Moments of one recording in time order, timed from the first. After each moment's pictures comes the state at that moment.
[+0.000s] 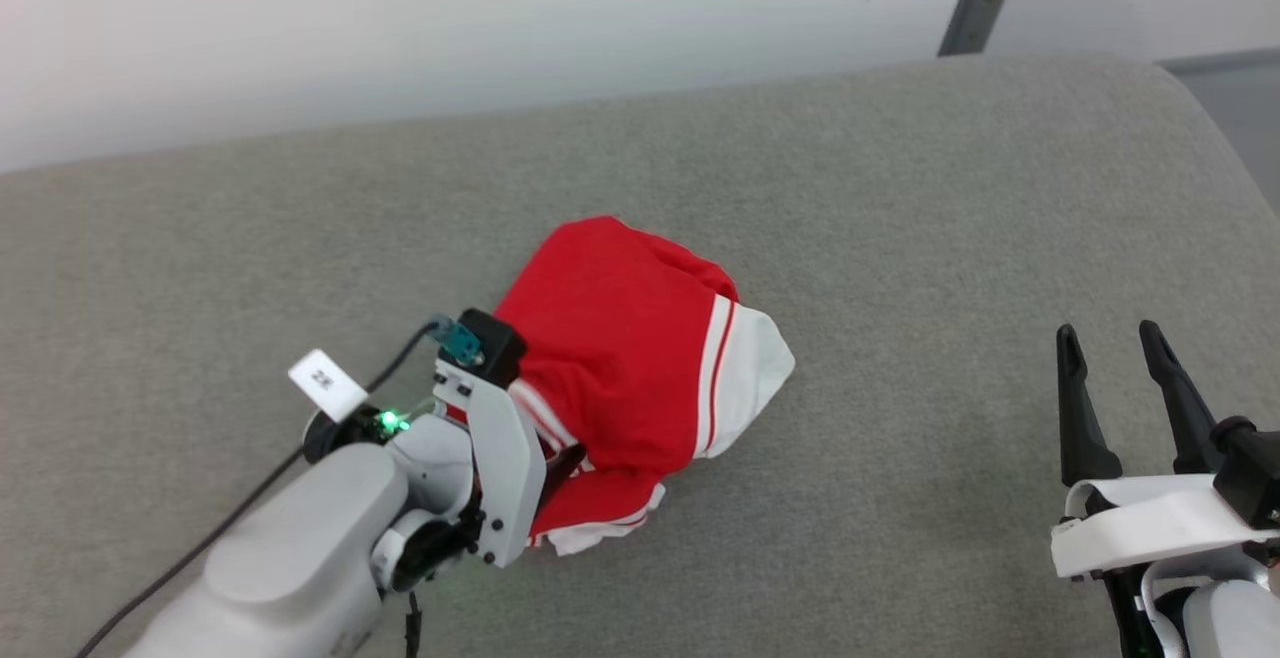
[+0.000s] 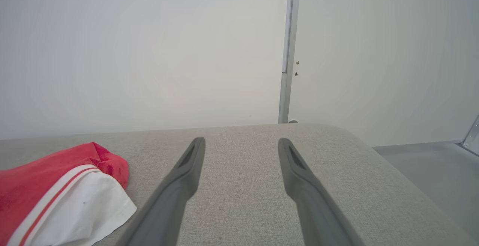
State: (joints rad) left arm -0.70 0.47 -0.92 0.47 -0.91 -0.05 0.43; right arm -0.19 -0.11 -0.04 0.19 0.18 0.13 -0.26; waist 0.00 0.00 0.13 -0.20
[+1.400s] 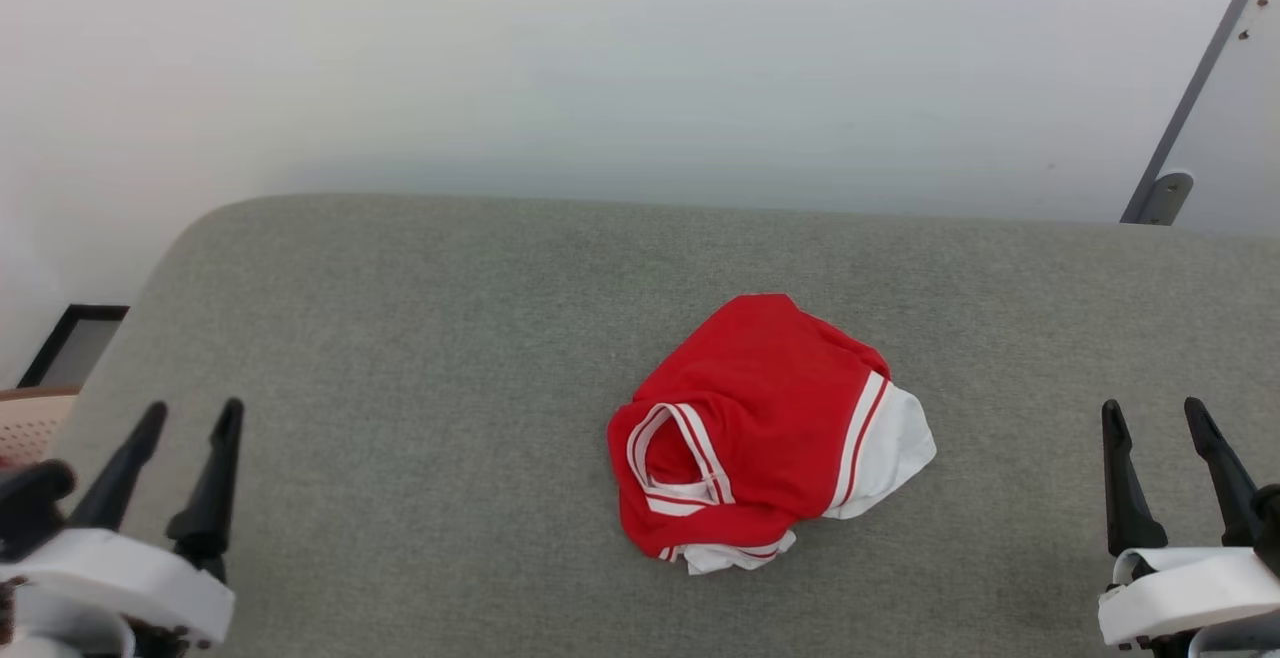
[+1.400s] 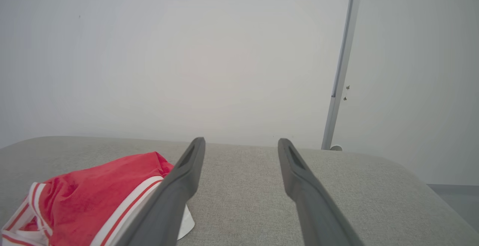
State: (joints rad) left arm -0.12 0.79 -0.37 0.11 -0.98 0.10 -0.26; right arm -0.08 -0.17 -0.08 0.20 0.19 0.13 -0.26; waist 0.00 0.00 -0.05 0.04
